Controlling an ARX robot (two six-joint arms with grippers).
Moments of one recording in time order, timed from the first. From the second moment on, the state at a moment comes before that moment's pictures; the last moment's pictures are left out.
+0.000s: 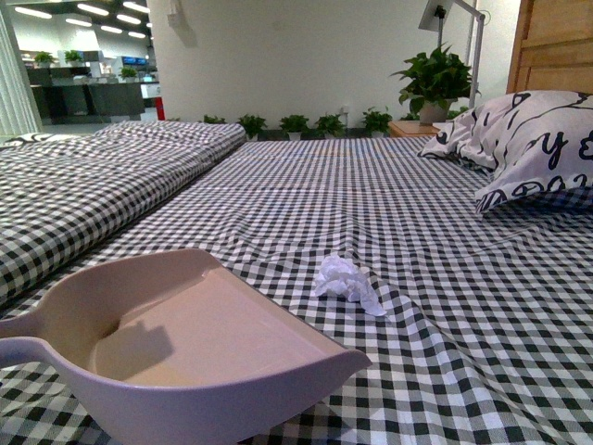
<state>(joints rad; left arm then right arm) 0.12 1.41 0.94 -0.55 0.71 0.98 0.31 0.46 0.51 0.15 0.45 -0.13</state>
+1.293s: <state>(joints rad) 0.11 1.60 0.94 -0.45 0.66 1.10 0.31 1.20 0.99 -0.18 0.28 -0.08</state>
